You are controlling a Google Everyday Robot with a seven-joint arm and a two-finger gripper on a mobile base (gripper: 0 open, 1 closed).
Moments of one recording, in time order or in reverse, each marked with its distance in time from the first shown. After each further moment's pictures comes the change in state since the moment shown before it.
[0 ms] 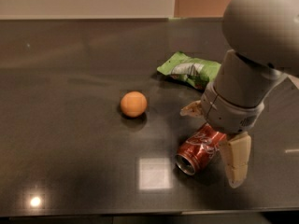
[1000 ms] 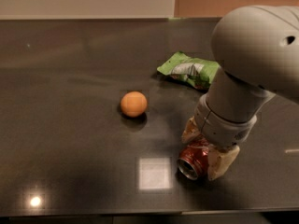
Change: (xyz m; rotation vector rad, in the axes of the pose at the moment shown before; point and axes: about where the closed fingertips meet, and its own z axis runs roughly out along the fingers) arm -0.009 0.008 0.018 0.010 0.029 -0.073
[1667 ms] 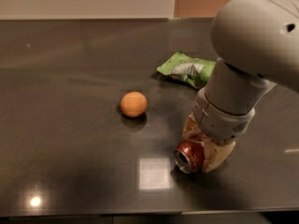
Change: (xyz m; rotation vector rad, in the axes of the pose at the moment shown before) arm -0.002 -0.007 -0.008 -0.005 -0.022 0.021
